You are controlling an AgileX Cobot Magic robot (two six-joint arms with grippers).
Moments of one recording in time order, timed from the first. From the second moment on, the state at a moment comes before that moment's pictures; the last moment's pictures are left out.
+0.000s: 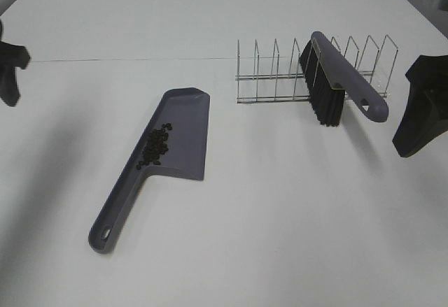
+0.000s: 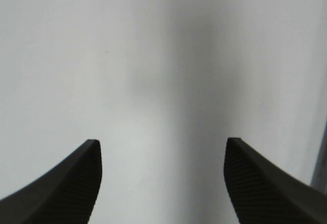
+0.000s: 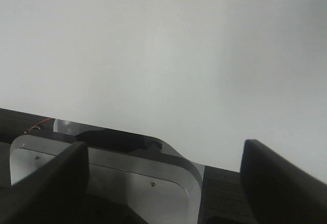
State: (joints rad) left arm -0.05 1.77 -1.32 0.00 1.00 -0.03; right arm 0.14 1.33 -1.00 0.18 1.22 0.01
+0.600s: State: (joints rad) left arm 0.08 1.36 -0.92 -0.02 1.01 0.03; right arm 0.14 1.11 -0.94 0.18 1.22 0.01
